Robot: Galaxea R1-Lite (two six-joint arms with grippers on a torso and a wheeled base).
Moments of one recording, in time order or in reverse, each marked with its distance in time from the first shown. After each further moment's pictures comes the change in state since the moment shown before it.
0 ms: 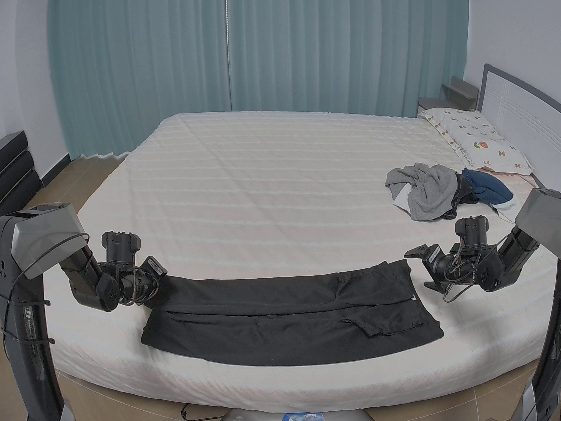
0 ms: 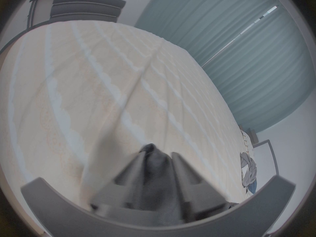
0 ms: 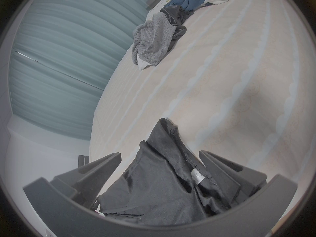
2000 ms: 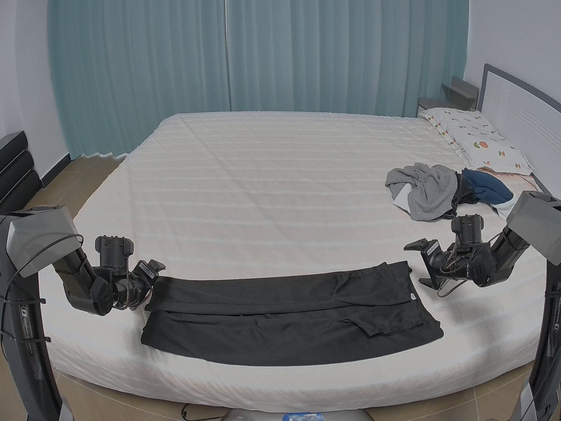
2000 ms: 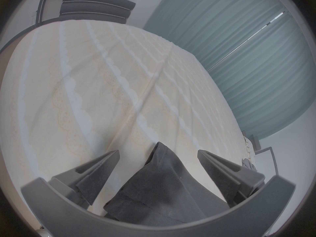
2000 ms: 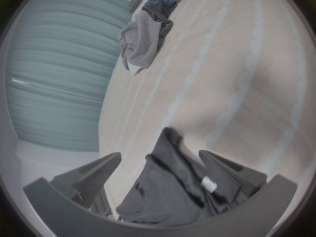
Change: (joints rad) left arm 0.027 -0.032 0.073 -0.047 0.024 -0.011; right arm -0.026 0.053 -0.076 0.000 0.049 0.176
